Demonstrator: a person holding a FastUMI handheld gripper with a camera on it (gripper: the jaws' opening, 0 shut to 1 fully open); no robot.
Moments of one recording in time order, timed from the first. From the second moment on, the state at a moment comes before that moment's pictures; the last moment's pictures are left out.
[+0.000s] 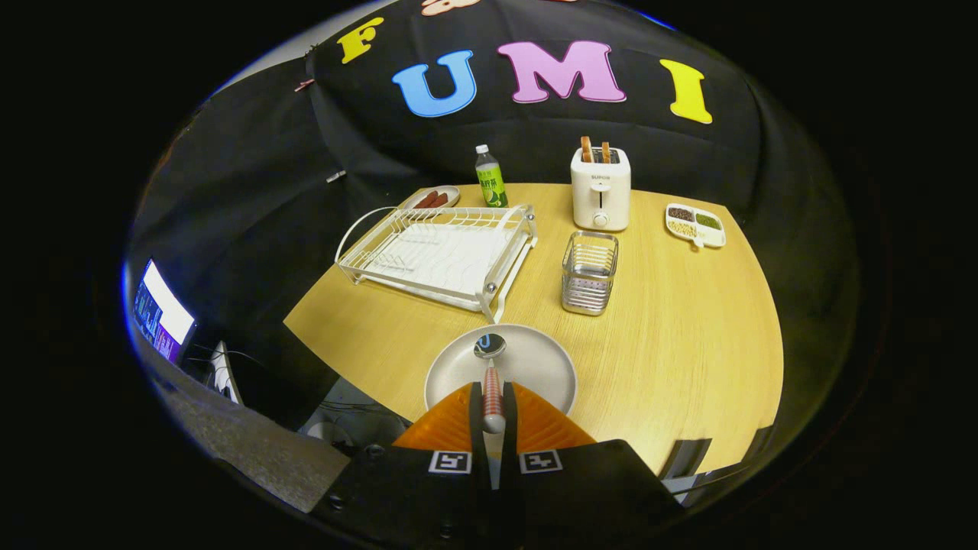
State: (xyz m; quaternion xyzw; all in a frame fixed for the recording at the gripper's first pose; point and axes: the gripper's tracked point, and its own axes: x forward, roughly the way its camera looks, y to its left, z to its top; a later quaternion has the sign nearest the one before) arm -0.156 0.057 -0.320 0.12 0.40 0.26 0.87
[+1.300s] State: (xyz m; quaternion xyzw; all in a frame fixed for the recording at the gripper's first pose) arm -0.161 0.069 -0.419 0.11 0.49 0.22 0.84
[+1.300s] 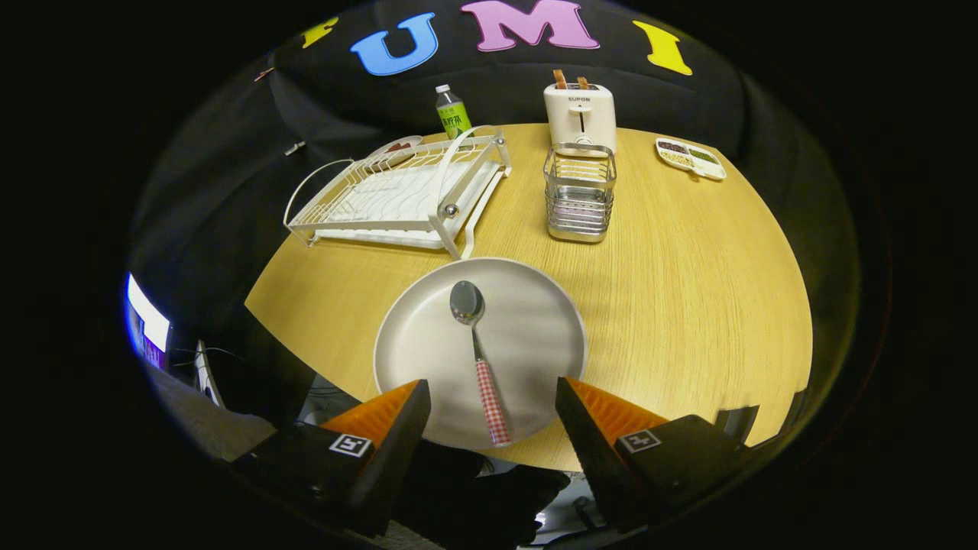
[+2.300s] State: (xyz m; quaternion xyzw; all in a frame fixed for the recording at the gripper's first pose) arm -0.042 0.021 -0.225 0.06 0.29 0.17 0.94
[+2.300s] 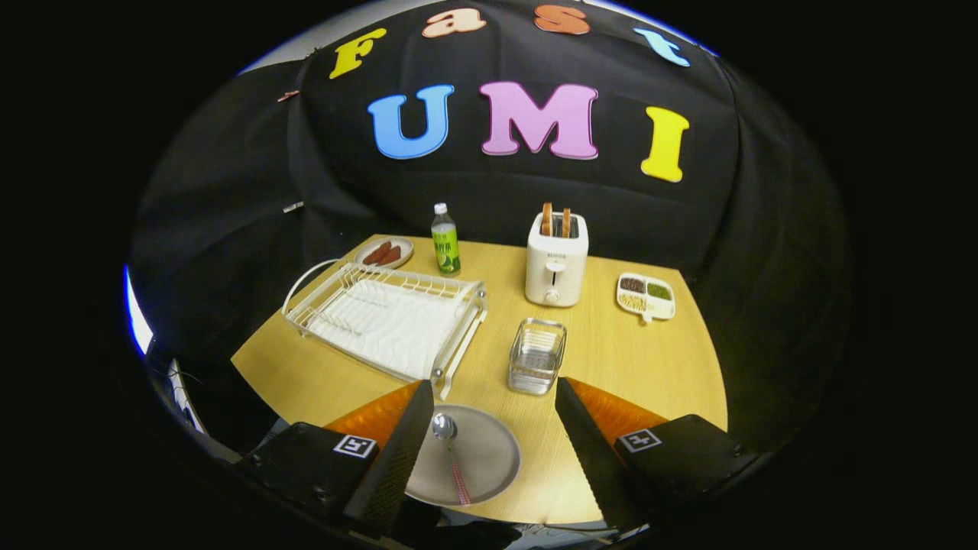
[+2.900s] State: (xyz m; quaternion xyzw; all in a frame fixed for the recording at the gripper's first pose) arm -0.002 -0.038 -0.040 0.02 0.09 0.11 0.99
